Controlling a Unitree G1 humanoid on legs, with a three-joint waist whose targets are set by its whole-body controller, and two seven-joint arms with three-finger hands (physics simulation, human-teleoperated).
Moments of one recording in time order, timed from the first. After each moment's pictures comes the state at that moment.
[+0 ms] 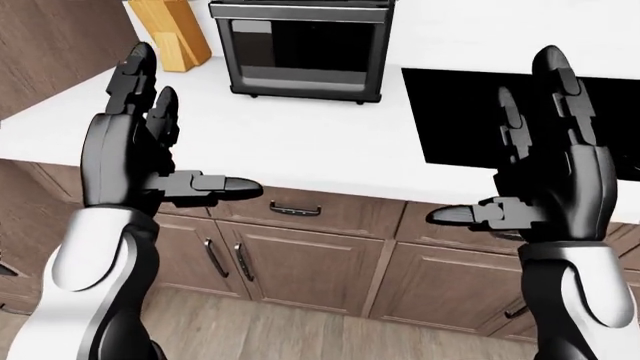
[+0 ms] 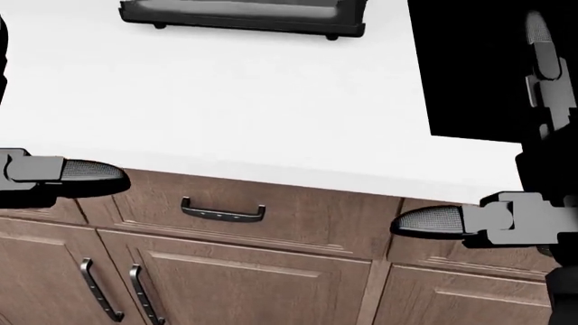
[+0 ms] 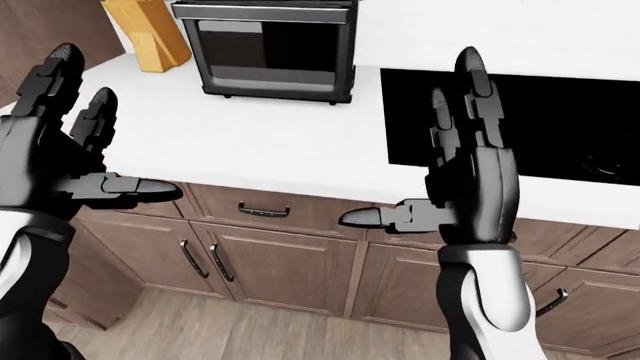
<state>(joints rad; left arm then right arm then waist) -0.47 0.29 0.29 -0.84 -0.24 1.04 0.04 -0.23 -0.15 -0.25 -0.89 0.32 0.64 -0.06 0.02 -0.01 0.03</state>
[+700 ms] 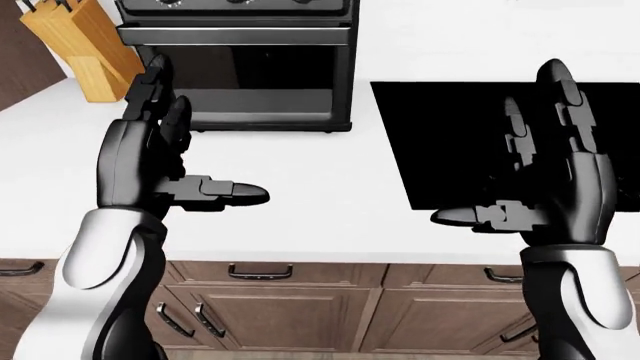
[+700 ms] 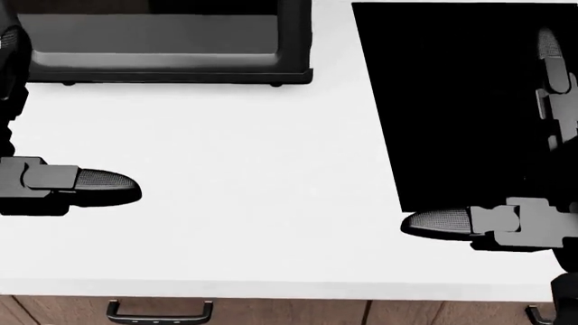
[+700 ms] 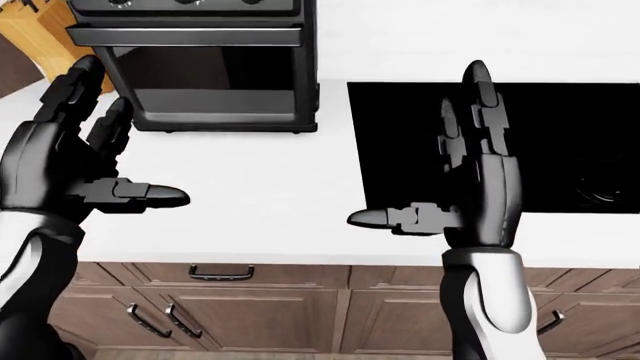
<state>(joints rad) -0.46 0.29 0.27 -0.83 -0.27 1.06 0.04 -0.19 -0.15 -0.27 -0.87 0.31 0.62 -0.07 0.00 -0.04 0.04</state>
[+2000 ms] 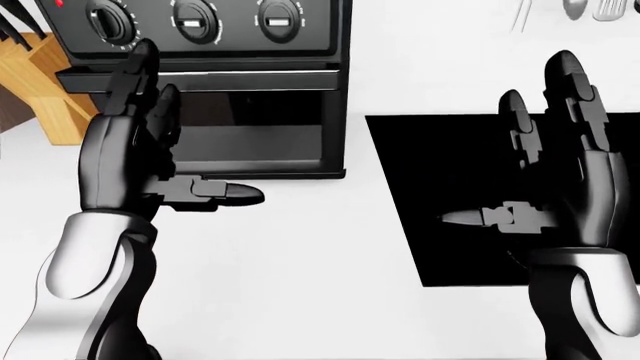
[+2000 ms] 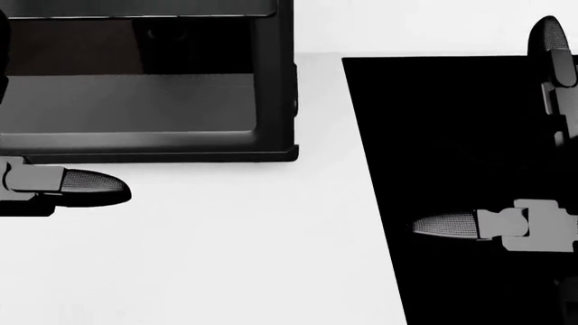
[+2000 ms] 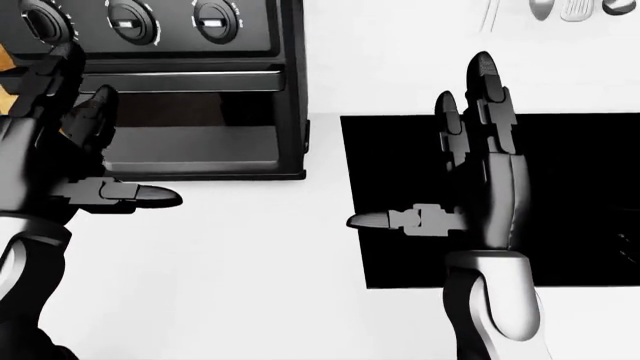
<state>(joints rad) -0.46 0.30 0.29 -0.87 -0.24 1.03 0.01 -0.20 -0.16 -0.28 -0.91 0.35 0.64 -0.09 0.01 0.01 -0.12</state>
